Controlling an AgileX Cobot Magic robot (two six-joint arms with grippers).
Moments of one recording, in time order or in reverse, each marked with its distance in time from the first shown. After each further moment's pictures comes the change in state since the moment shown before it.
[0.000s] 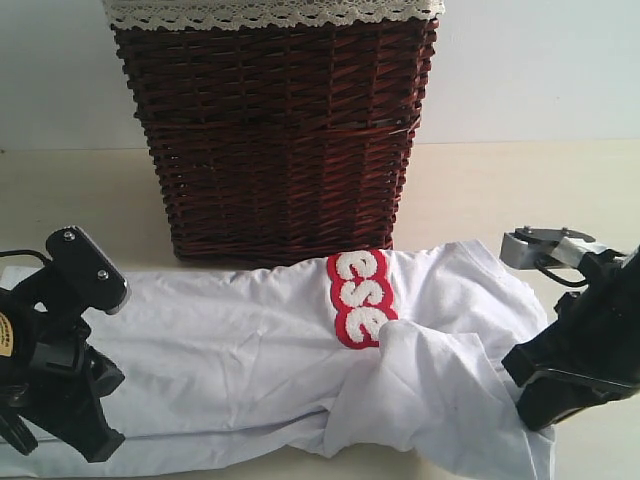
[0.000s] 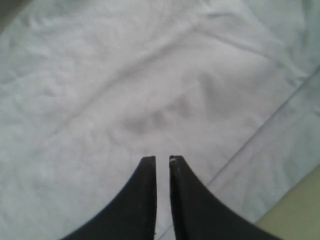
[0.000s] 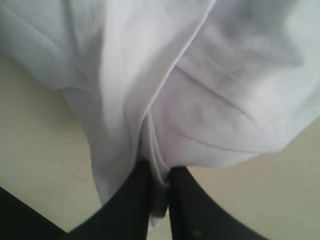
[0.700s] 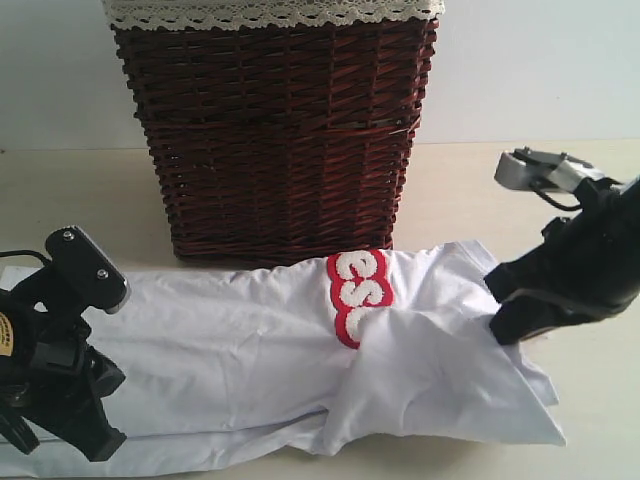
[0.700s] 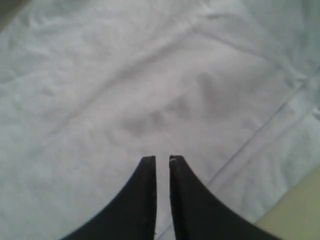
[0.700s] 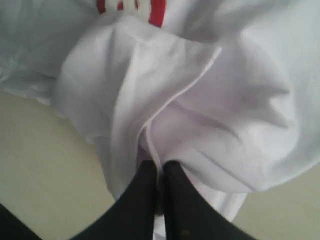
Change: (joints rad) left arm 0.000 0.000 0.000 -0.010 -0.002 0.000; right arm 0.000 -0.044 -0.125 0.074 -0.006 -0.021
